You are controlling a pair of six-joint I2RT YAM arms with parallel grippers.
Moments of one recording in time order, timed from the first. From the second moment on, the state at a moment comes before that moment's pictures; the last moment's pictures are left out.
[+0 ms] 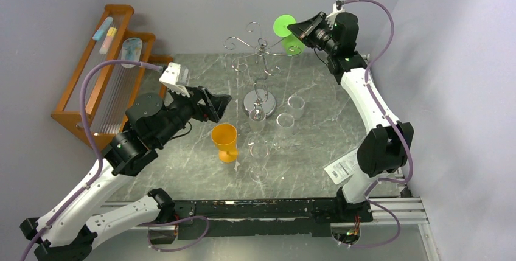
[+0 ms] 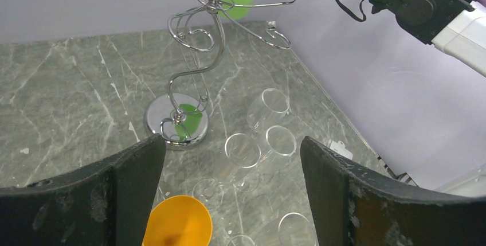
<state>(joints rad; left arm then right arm) -0.78 0.83 1.12 -0.33 -0.18 -0.38 0.19 1.69 1.62 0.01 -0.38 0.92</state>
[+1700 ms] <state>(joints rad) -0.78 0.77 0.97 -0.53 -0.24 -0.49 0.17 1.35 1.45 -0.23 -0.23 0.70</state>
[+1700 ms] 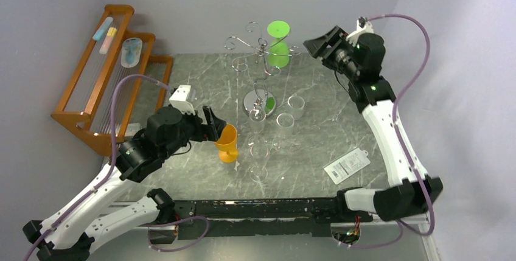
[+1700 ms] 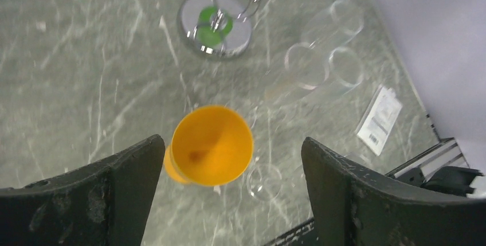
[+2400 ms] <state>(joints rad) -0.78 0.84 0.81 -0.67 -0.34 -0.77 0.17 0.92 0.89 -0.39 -0.15 0.74</state>
